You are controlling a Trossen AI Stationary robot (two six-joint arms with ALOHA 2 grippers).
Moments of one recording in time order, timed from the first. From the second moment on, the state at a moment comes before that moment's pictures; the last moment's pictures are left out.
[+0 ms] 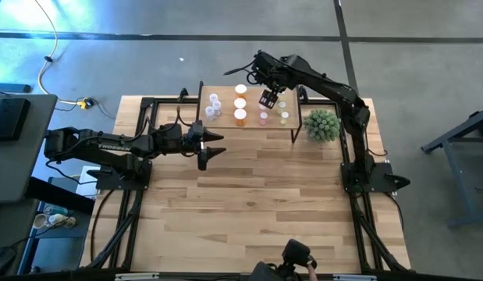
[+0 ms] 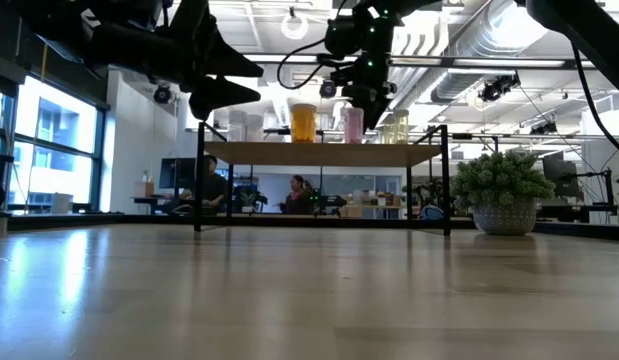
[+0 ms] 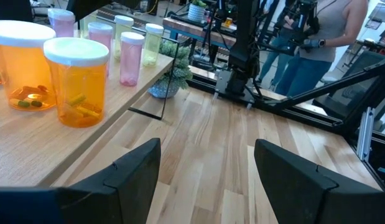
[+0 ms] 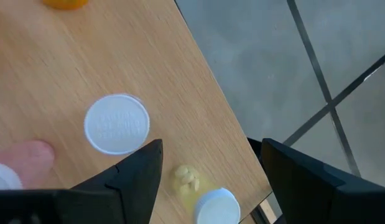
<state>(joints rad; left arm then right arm) 0.32 1.13 0.45 0.49 0.04 -0.23 -0.57 2.05 2.14 -1.30 0.34 -0.14</state>
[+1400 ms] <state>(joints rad) 0.32 1.13 0.45 0.49 0.04 -0.23 -0.51 1.99 2.17 -1.50 0.29 -0.20</state>
